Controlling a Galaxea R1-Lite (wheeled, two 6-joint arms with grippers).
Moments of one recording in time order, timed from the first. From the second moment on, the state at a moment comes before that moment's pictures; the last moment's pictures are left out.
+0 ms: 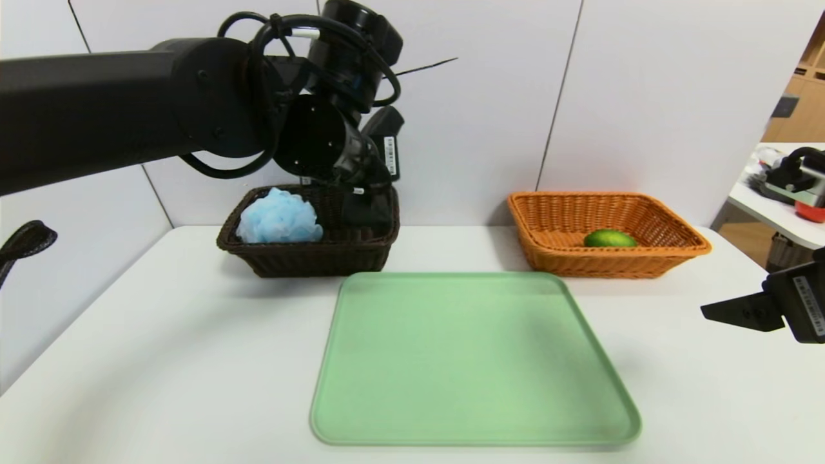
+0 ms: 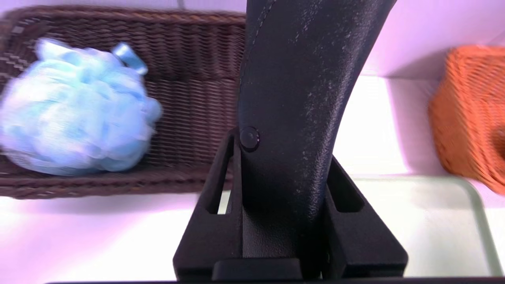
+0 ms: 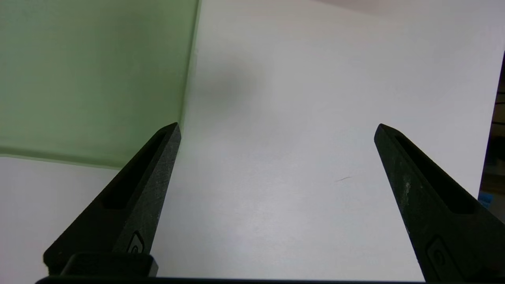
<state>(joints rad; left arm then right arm) -0.65 1.99 -1.99 0.51 0.52 -0.44 0.27 1.30 -1.20 0.75 -0.23 -0.03</state>
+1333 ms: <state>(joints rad) -0.43 2.20 -1.98 0.36 0.51 -0.44 0.27 1.27 -1.16 0.75 -0.22 -0.03</state>
